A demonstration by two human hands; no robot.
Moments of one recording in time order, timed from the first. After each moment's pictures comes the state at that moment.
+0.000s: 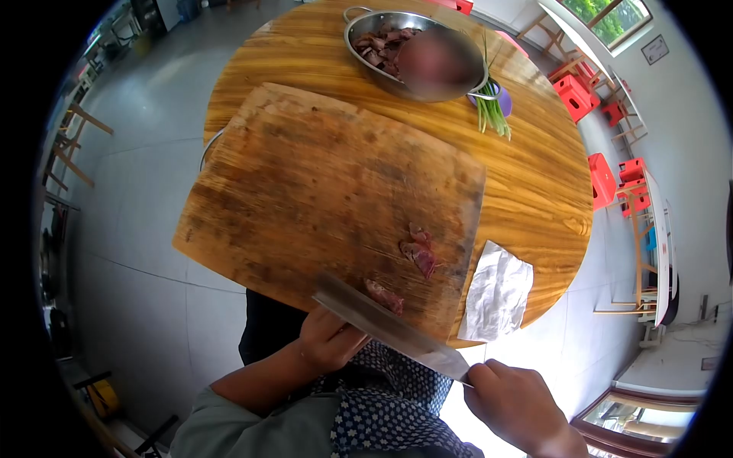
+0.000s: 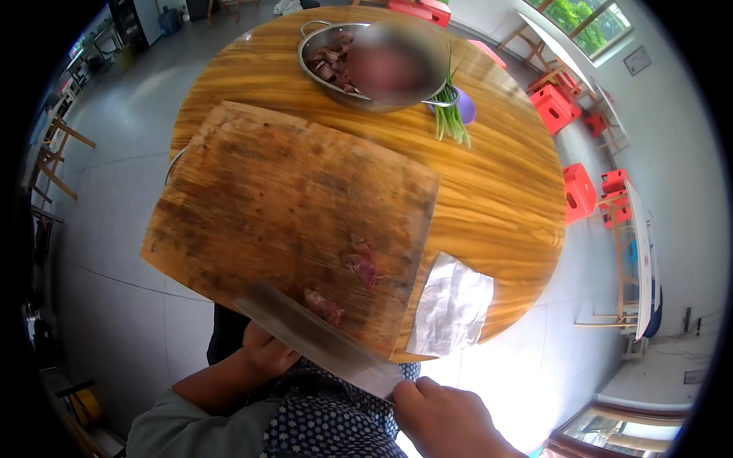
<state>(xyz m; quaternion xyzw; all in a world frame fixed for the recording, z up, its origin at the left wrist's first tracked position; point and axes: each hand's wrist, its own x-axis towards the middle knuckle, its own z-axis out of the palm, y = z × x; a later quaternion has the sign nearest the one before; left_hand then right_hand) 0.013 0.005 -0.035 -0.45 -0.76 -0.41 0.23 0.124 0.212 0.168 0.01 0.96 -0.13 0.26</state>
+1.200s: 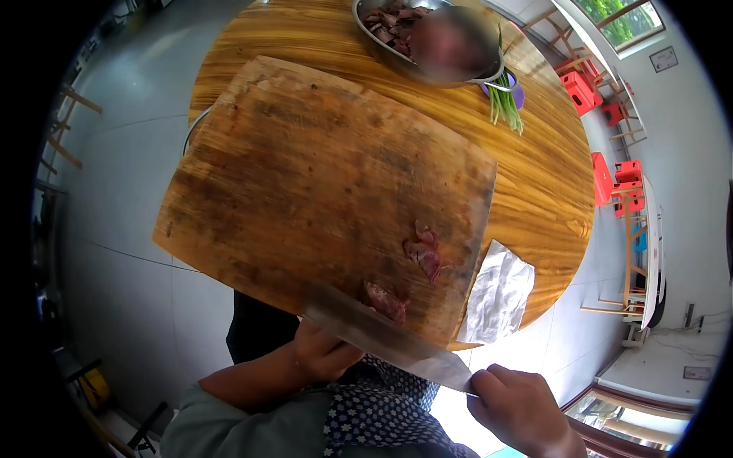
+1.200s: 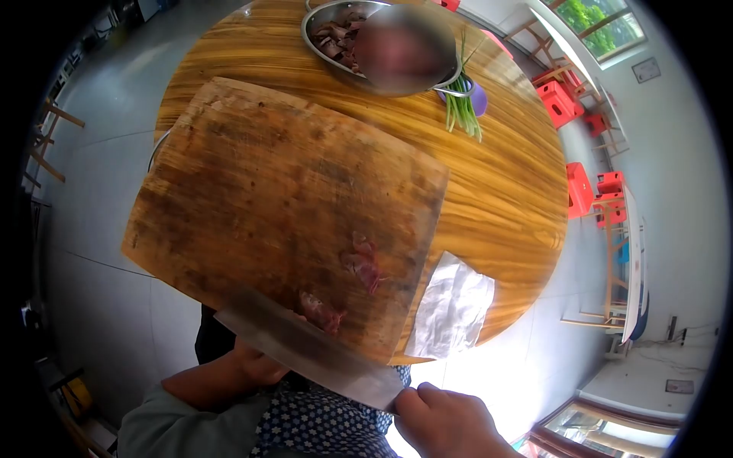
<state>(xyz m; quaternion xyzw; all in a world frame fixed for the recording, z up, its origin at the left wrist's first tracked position) 0.014 -0.001 -0.034 -0.46 -0.75 -0.40 0.24 0.111 0.215 0.169 0.02 0.94 -0.20 0.26</state>
